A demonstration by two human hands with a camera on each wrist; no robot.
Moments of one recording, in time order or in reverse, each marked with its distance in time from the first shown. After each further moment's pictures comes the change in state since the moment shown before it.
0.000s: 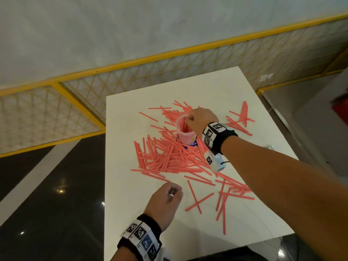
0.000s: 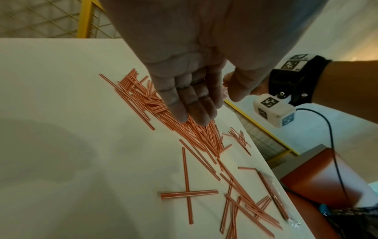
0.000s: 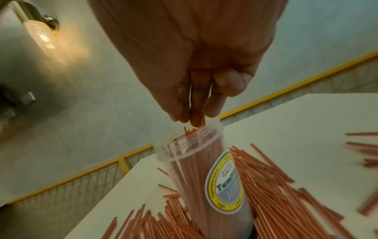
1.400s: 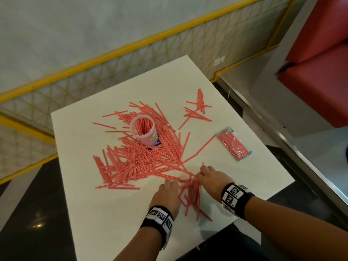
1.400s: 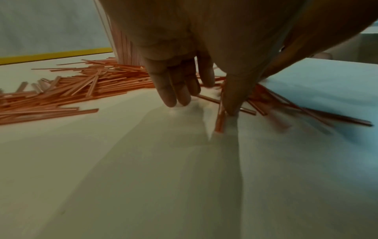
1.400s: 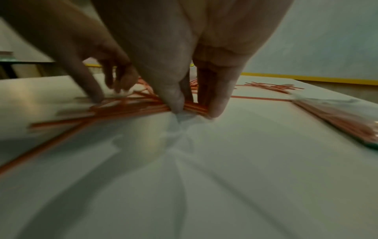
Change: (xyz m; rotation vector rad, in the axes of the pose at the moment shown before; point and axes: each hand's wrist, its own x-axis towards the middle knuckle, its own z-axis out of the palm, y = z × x) left_hand 0.068 -0.007 0.111 1.063 -0.258 0.247; right_hand -0.205 0.163 0.113 -0.366 -0.292 -0.116
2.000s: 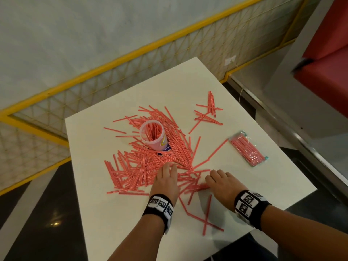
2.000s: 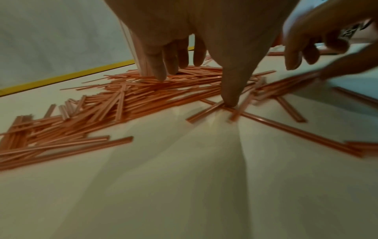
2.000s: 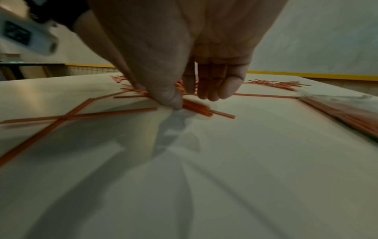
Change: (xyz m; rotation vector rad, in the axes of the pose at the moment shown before) left_hand 0.043 -0.036 -0.026 0.090 0.144 -0.060; right_hand 0.003 -0.001 -0.001 -0.062 0.132 -0.026
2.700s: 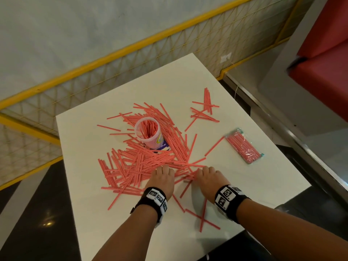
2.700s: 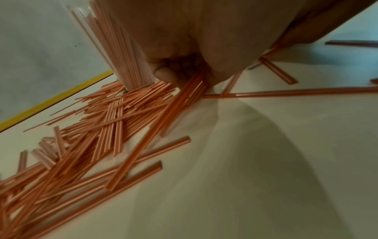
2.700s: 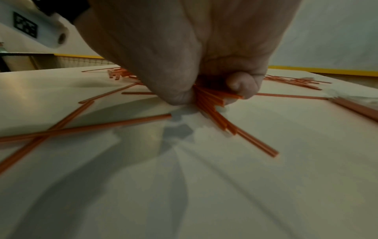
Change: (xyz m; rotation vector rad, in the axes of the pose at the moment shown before) left_hand 0.011 -0.002 -0.006 0.276 -0.078 0.184; right_hand 0.029 -0.034 -0.014 0.003 -0.152 0.182
